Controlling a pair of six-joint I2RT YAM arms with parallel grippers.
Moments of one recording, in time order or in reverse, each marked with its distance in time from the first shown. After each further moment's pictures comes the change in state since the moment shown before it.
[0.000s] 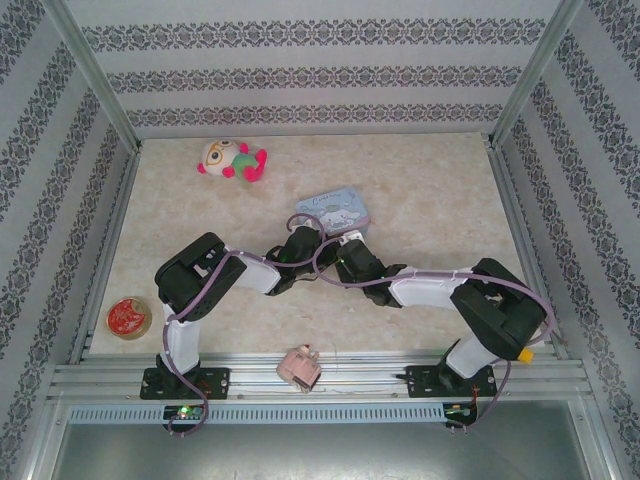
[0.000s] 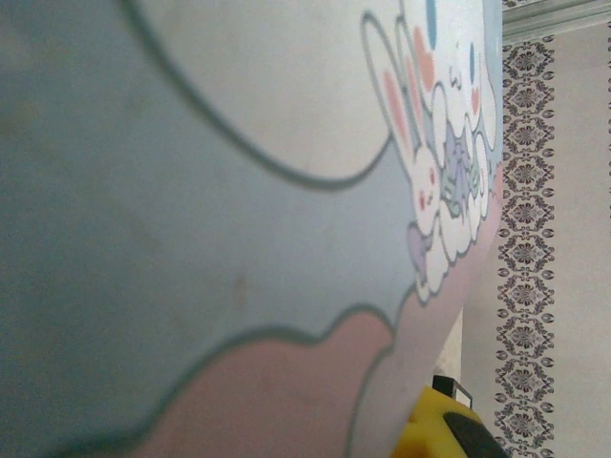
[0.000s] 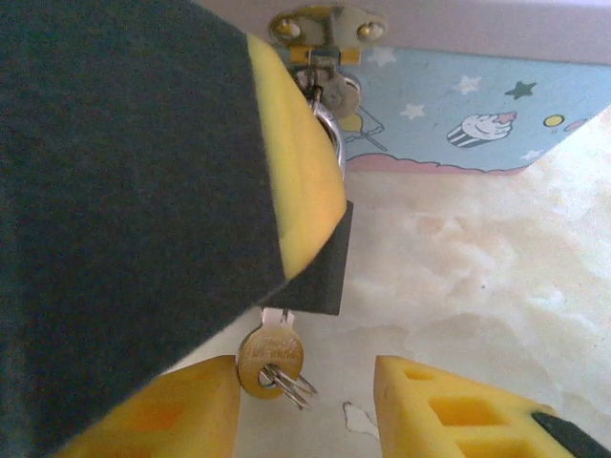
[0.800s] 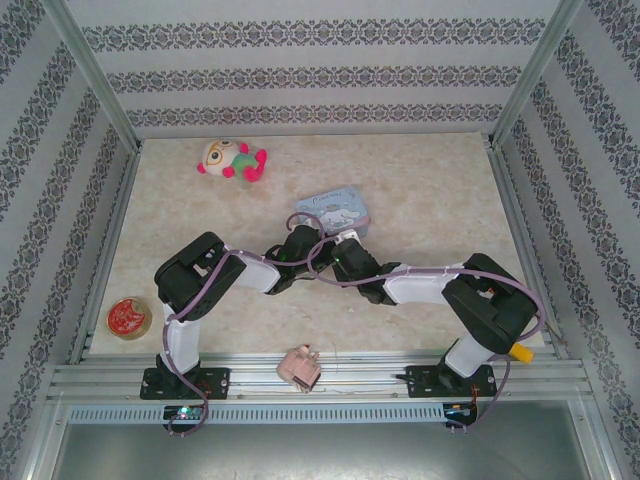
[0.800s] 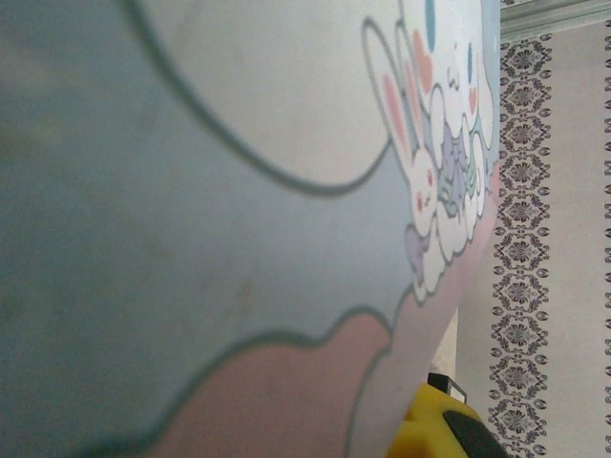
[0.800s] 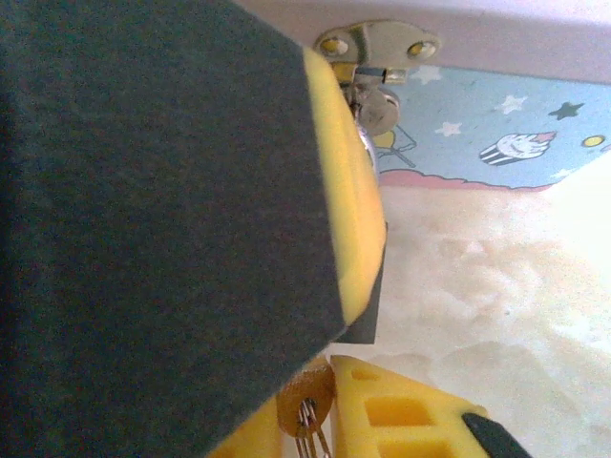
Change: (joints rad) left arm 0.005 0.000 0.004 -0.001 0.014 -0.004; right arm -0.004 0.044 0.031 0.013 -0.006 -0.005
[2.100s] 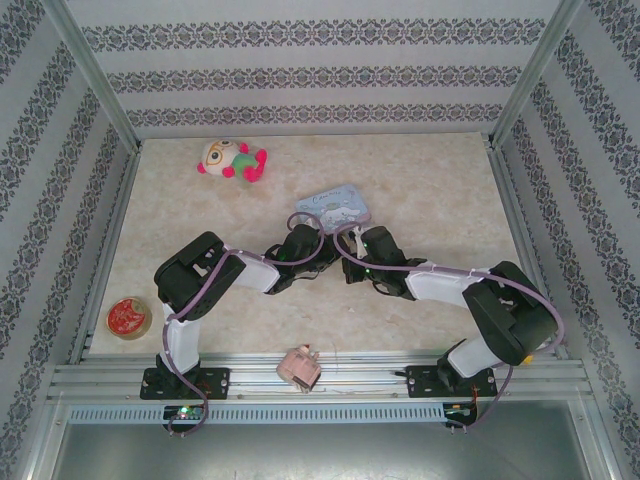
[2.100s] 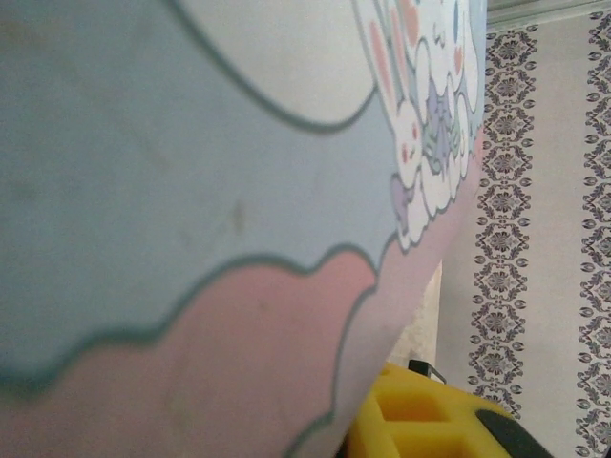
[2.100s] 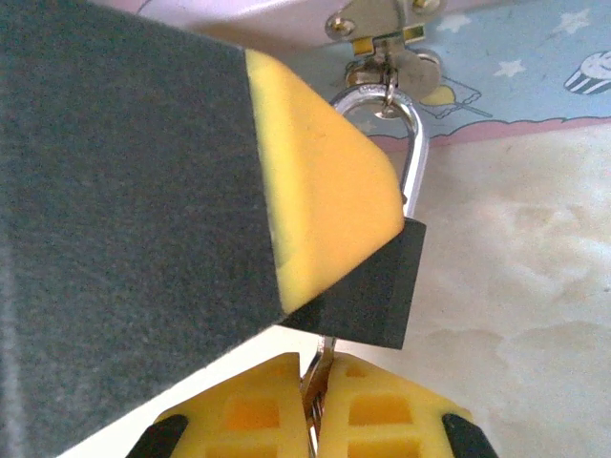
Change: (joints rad) left arm 0.006 0.000 -0.001 0.019 0.039 -0.025; right arm -0.187 -0.109 -0.081 0.063 -0.456 0.091
